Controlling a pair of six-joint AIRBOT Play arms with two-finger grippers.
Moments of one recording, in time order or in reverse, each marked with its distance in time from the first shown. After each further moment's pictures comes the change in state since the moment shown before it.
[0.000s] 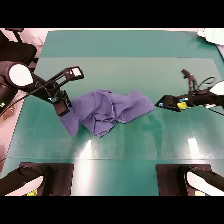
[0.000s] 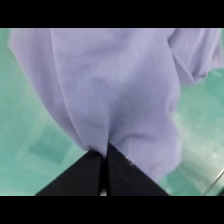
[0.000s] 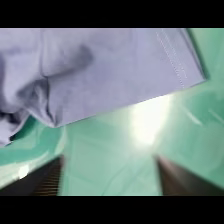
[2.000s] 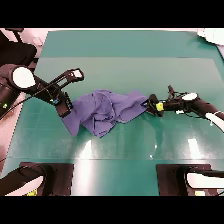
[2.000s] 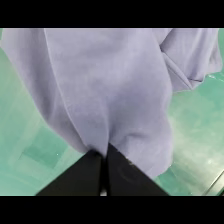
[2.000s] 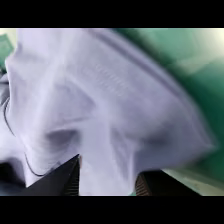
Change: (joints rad) left arm 0.000 0.000 -0.024 -0.027 0.028 -0.008; right arm 0.106 -0.317 -0.131 0.381 -0.335 0.157
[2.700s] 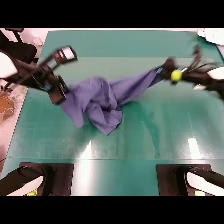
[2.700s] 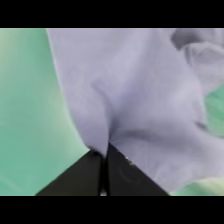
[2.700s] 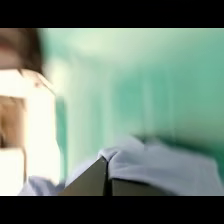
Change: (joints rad) left arm -0.001 0.026 0.248 0.051 0.020 0.000; right arm -0.097 0.299 0.364 0.072 -0.041 -0.015
